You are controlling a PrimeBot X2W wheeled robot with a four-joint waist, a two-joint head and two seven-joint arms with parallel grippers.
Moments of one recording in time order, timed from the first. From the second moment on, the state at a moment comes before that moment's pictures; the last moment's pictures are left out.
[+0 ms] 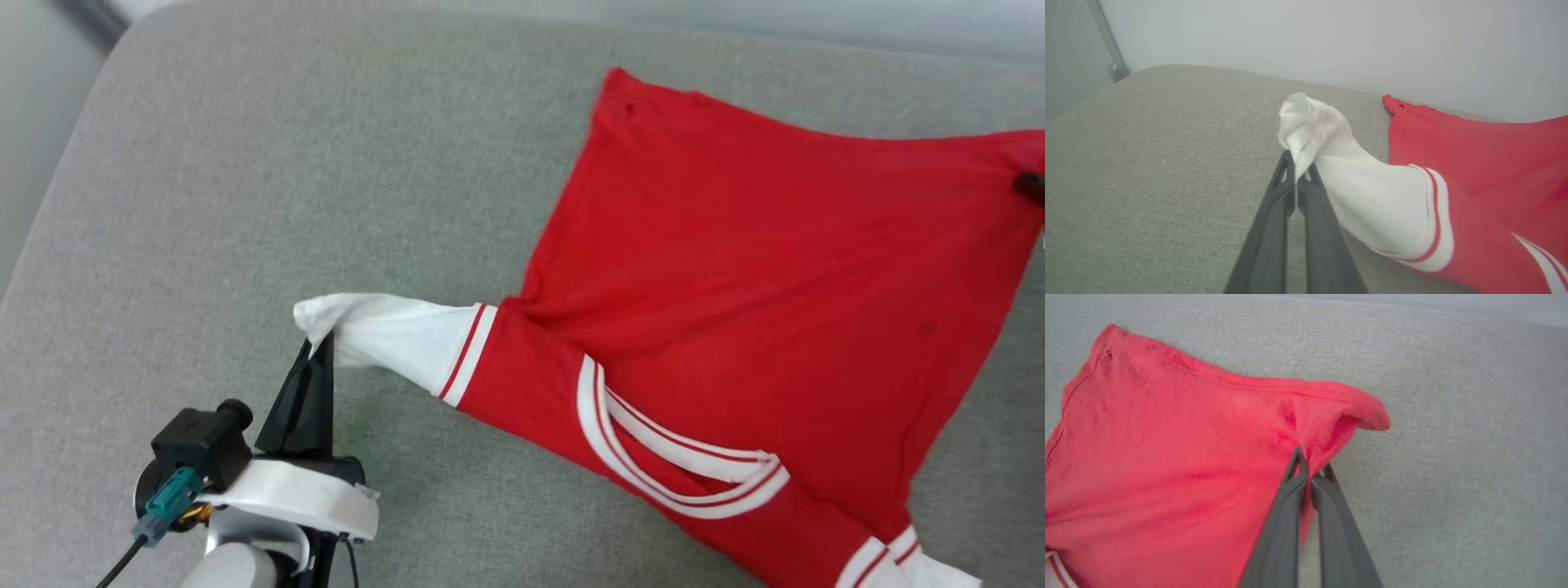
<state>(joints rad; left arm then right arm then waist) -0.15 0.40 -0.42 -0.05 -0.63 0.25 -0.25 -0.77 -0.35 -0.16 0.33 0.32 0.13 1.05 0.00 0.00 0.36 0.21</state>
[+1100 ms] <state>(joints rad) 0.02 0.48 -0.35 0.05 -0.73 0.27 -0.20 0.22 -0.17 -0.26 -0.08 0.44 0.13 0.83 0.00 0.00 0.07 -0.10</state>
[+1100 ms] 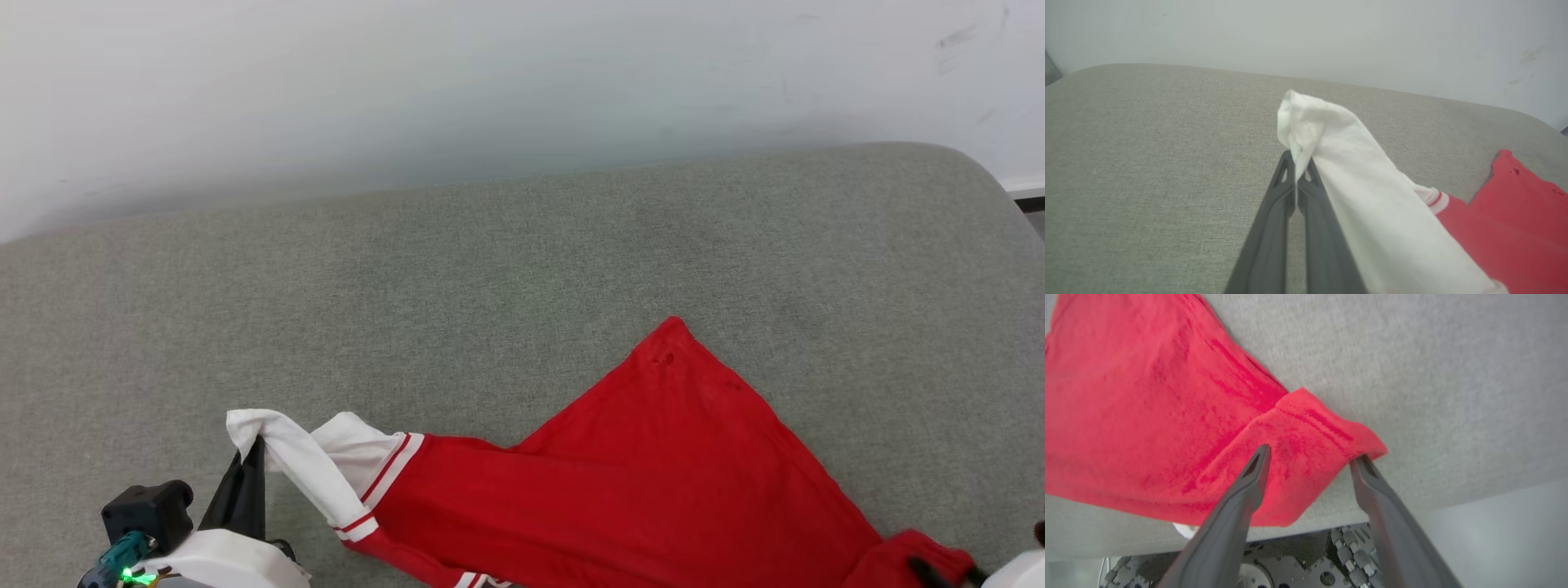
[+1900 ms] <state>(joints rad) -0.18 0.44 -0.43 -0.05 -0.65 0.25 -0.20 -0.41 -0.35 -0.02 0.09 0.53 0.13 0.81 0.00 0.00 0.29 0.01</state>
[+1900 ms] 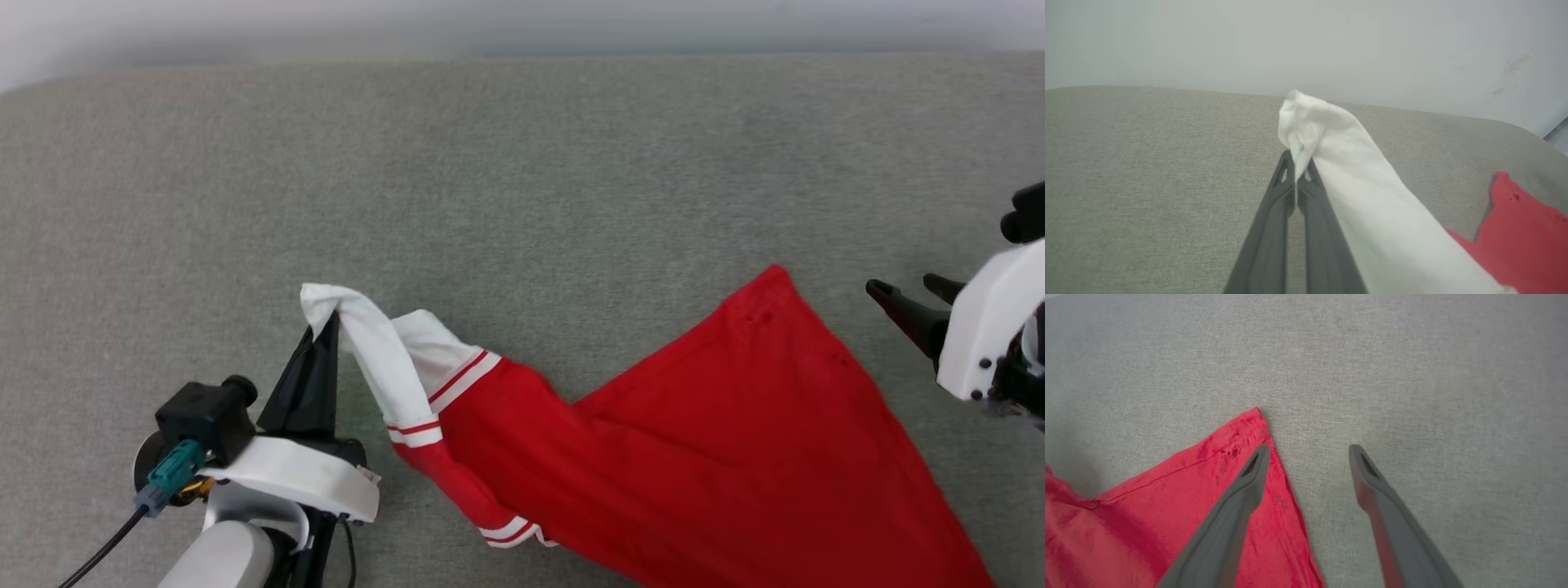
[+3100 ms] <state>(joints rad) -0.38 0.46 -0.42 0.05 -0.64 0.17 -0.20 -0.62 -0.37 0.17 0.25 0.53 0.13 0.85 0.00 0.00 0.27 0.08</state>
